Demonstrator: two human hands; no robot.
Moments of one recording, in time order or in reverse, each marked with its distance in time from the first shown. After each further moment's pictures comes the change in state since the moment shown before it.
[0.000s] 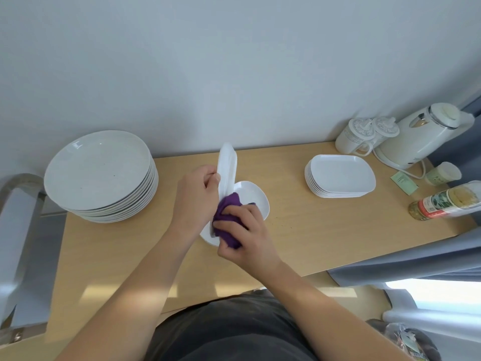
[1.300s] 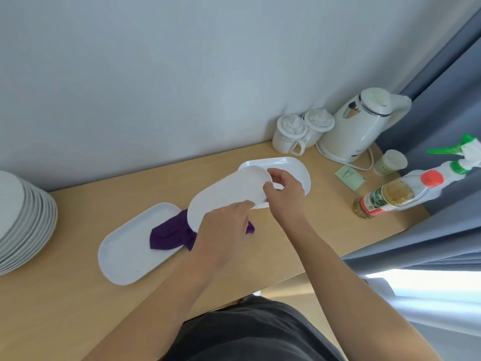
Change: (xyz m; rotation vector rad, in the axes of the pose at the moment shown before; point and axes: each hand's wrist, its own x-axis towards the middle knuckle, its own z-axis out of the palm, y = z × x) left_hand -0.012 0.091 0.230 0.495 -0.238 0.560; right_hand 0.030 0.206 -0.196 0.253 0.085 1.100
